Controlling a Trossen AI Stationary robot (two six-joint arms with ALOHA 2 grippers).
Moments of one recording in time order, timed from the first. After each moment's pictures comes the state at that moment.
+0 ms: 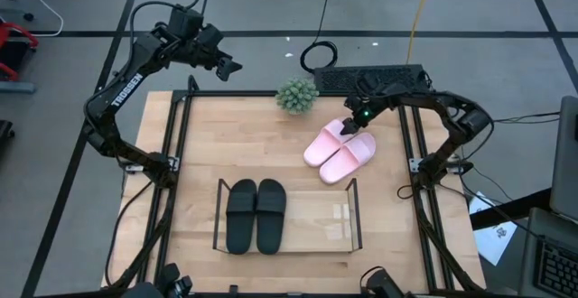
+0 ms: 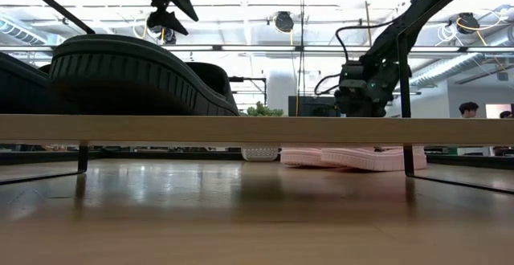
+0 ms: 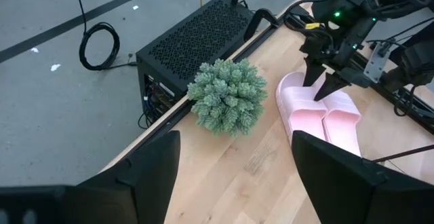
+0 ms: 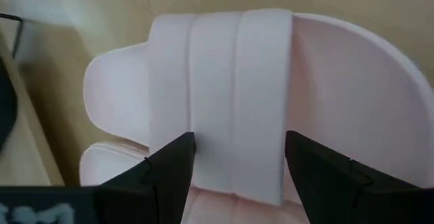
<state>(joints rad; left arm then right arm) 0.91 1.44 1.70 -0.99 0.36 -0.03 -0.88 1.64 0.89 -0.54 -0.60 0.03</state>
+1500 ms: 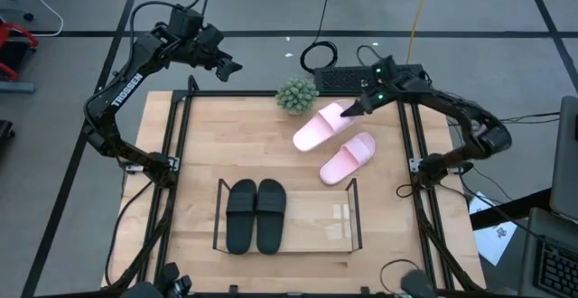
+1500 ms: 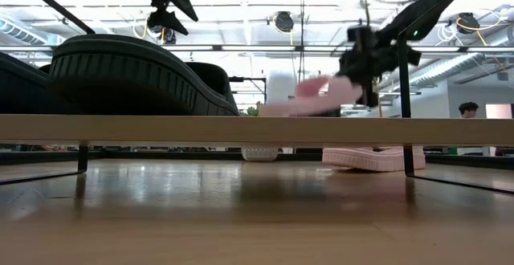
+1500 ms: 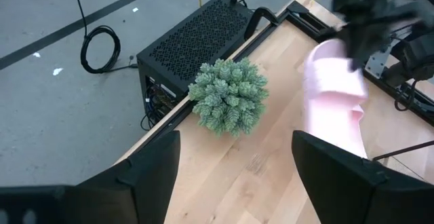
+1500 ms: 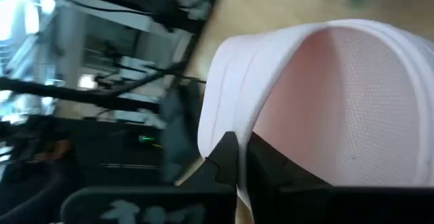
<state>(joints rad) 0.91 1.44 1.70 -0.99 0.36 0.00 -1.00 1.44 0.89 -0.38 -1.12 0.32</state>
